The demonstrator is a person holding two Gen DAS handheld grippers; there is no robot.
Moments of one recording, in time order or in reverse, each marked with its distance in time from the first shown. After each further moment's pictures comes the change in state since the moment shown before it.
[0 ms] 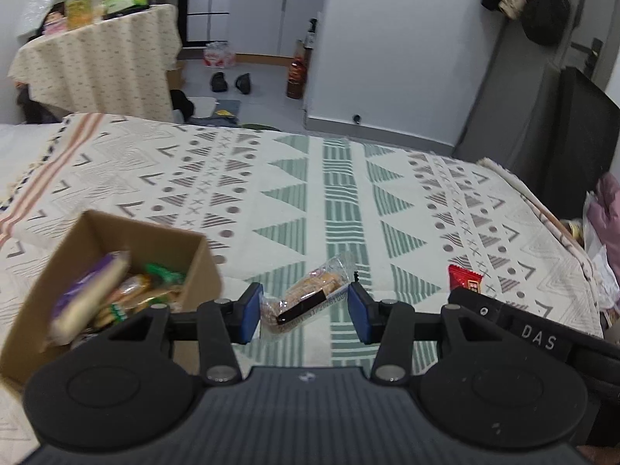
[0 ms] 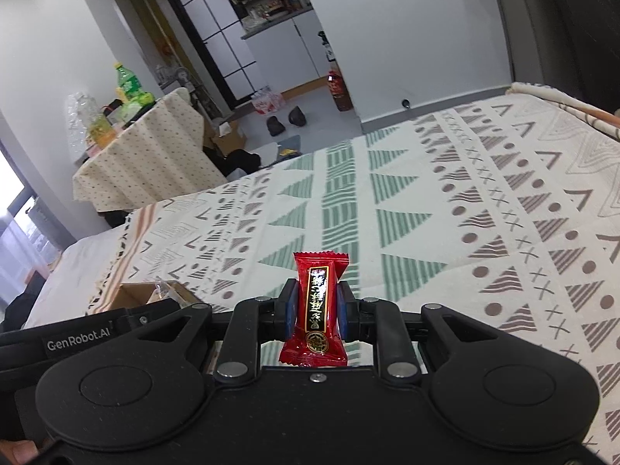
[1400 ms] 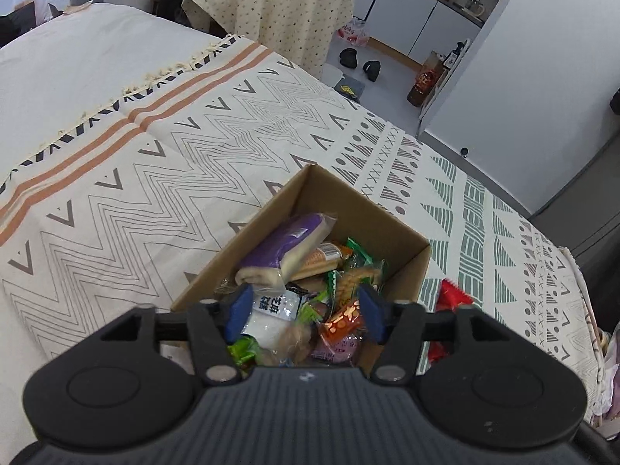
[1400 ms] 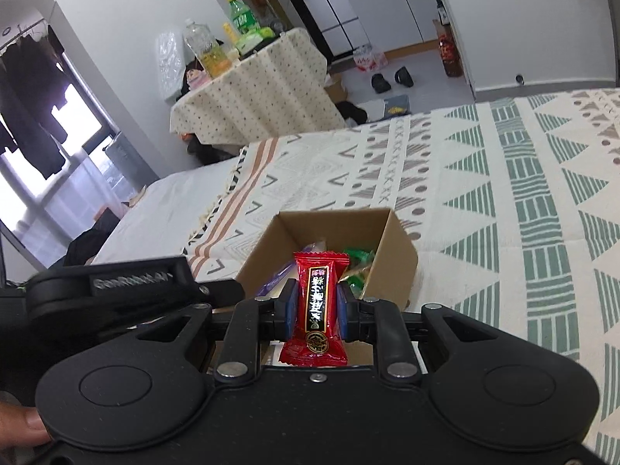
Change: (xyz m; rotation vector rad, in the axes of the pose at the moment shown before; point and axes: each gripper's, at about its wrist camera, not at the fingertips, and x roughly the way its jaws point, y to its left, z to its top) left arm -0.050 0.173 -0.012 -0.417 0.076 0.135; right arm 0.027 0.157 -0.046 -0.113 0.134 0.236
